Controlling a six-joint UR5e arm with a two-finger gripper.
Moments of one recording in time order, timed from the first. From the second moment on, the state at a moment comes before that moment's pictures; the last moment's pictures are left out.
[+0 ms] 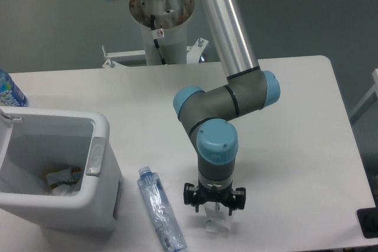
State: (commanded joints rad) arm 2.36 -2.25 -1.41 -0.82 1.56 0.46
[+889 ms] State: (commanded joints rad) arm 2.43 -2.10 -1.37 -0.83 1.51 0.40
